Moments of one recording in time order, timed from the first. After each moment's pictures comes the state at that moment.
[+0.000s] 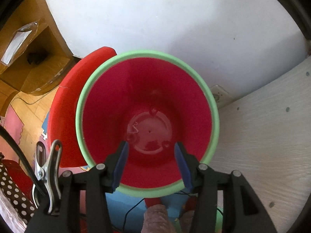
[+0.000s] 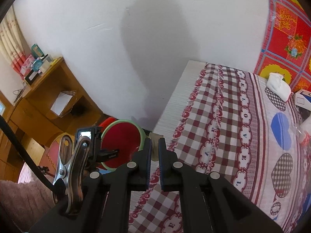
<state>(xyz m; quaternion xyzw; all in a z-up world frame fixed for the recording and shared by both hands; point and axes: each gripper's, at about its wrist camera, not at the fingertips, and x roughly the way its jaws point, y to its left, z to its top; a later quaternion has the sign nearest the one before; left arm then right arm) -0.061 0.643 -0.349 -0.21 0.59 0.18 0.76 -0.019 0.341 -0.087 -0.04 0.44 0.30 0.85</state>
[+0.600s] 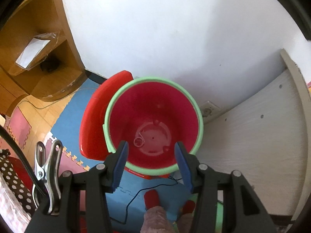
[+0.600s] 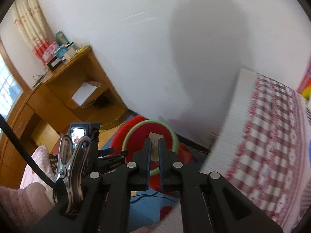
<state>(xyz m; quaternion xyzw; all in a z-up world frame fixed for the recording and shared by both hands) -0.108 0.644 -0.252 -0.21 0.54 0.20 0.79 -0.028 0.423 -0.101 -0.06 0.43 0.40 0.81</state>
